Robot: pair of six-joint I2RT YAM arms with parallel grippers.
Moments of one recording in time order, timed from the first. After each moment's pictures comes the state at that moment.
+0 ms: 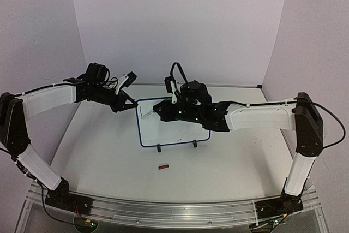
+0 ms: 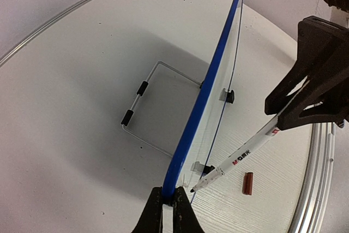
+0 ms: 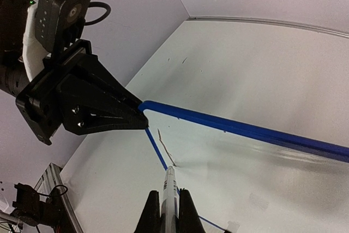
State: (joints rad) left arm -0.42 1.53 1.17 -0.37 0.63 0.26; right arm 0.97 1.86 1.35 0.17 0.00 0.53
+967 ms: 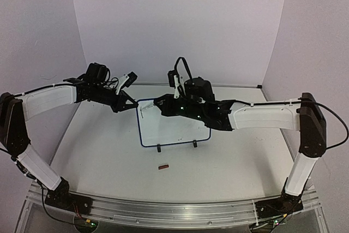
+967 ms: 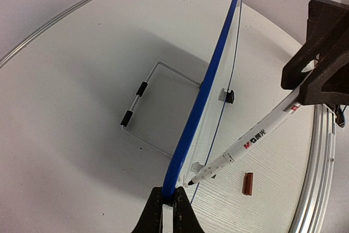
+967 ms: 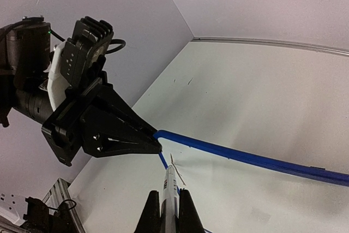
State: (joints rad) left arm -0.43 1.53 1.17 -0.37 0.62 0.26; right arm 0.97 1.83 1.34 0.22 0.03 0.54
